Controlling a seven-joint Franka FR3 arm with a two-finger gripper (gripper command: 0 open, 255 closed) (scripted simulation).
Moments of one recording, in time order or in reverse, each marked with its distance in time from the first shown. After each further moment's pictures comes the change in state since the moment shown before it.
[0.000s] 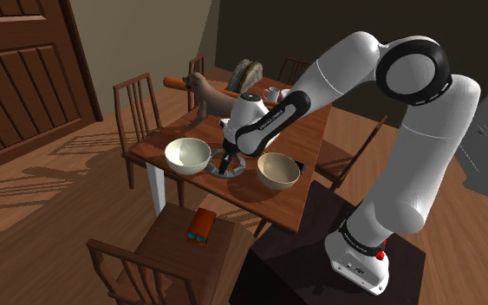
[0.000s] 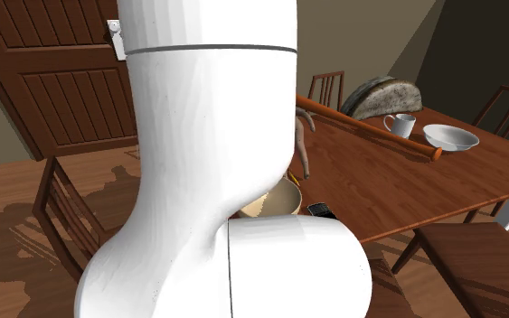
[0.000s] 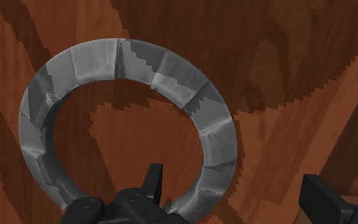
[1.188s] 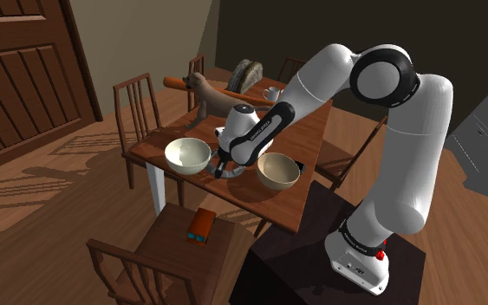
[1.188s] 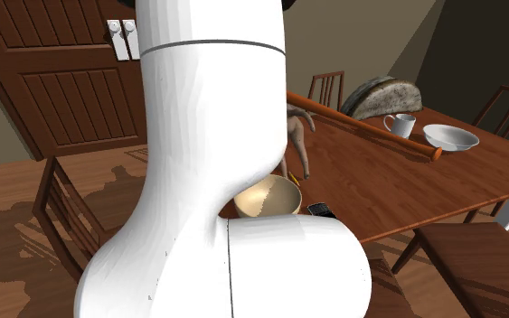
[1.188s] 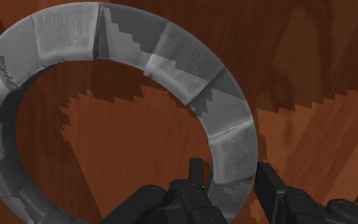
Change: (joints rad) arm 0.010 0.147 -0.006 0.062 -0.014 0.099 0.000
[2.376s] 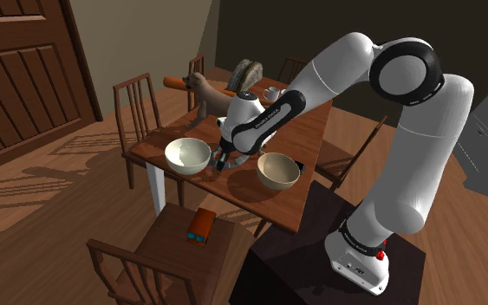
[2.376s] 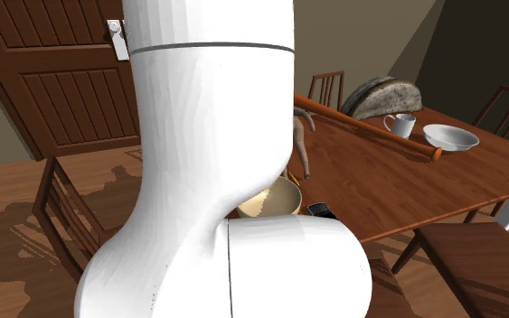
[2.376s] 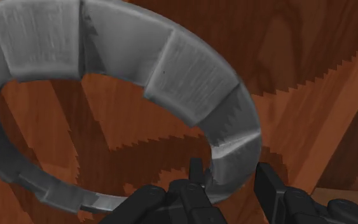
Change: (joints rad) arm -0.011 -0.113 0.007 -0.013 0.012 -0.107 -0.007
